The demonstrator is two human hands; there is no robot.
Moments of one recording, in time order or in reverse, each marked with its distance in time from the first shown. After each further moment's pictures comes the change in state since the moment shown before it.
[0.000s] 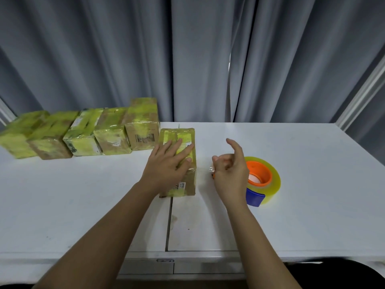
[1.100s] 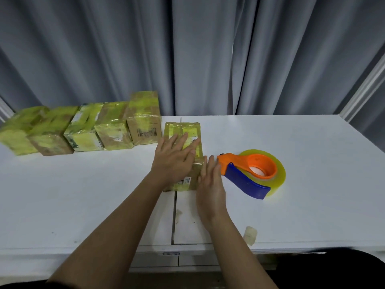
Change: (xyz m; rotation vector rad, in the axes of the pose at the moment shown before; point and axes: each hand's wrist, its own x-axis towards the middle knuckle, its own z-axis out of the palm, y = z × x) left_hand 0.004 0.009 0.000 0.060 -0.007 -0.027; right_hand -0.059 0.005 0.040 0.071 -0.328 0.456
